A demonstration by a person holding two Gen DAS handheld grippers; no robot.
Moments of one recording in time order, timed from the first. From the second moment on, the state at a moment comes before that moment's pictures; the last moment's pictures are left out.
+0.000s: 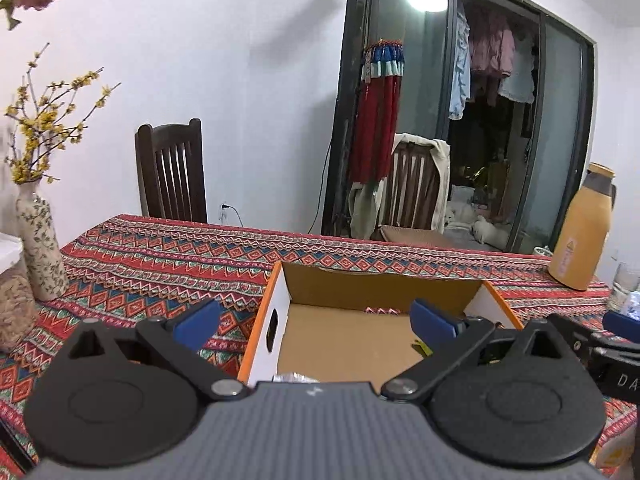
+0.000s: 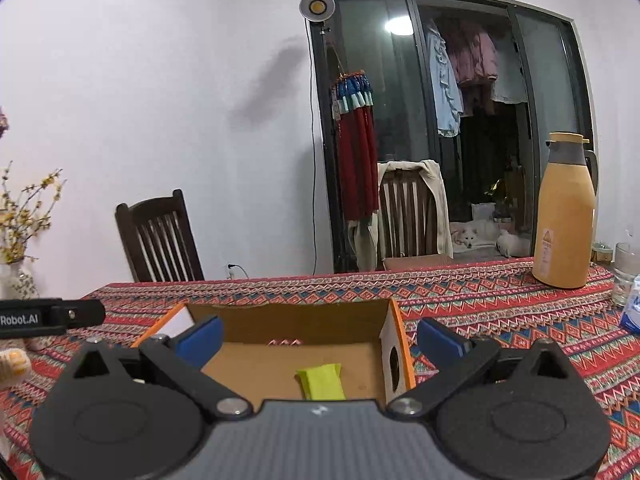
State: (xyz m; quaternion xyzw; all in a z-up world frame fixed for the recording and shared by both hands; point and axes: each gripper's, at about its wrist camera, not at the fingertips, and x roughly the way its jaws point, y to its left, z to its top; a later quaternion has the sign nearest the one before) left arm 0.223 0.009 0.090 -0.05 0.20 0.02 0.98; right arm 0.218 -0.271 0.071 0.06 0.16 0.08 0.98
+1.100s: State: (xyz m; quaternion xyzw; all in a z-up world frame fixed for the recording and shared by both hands) left arm 0.033 0.041 0.003 -0.04 0.29 0.02 0.95; right arm 0.010 -0.238 -0.007 -0.01 0.26 0.16 0.95
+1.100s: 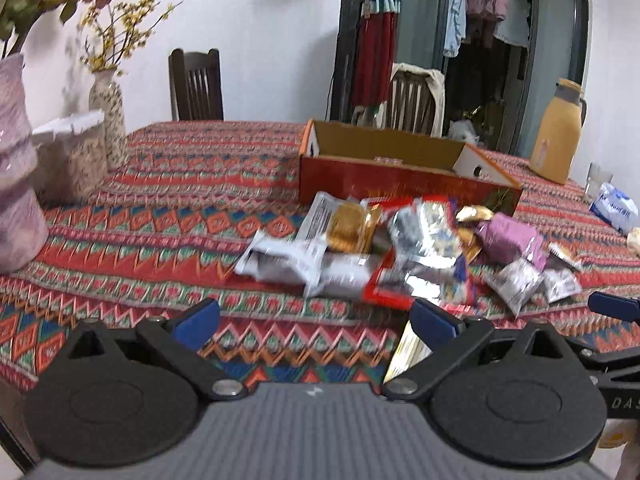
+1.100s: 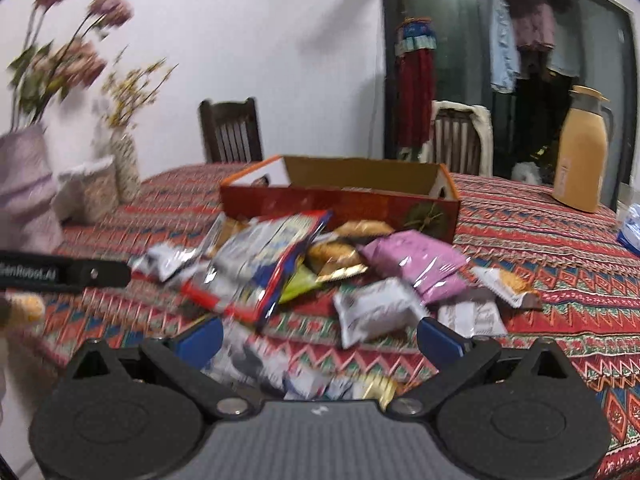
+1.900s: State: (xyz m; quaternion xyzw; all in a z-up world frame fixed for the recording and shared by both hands) left arm 0.019 0.050 -0.019 -0.05 0.32 0.01 0.94; right arm 0.035 -0.205 -0.042 -0.07 0.32 0.26 0.91
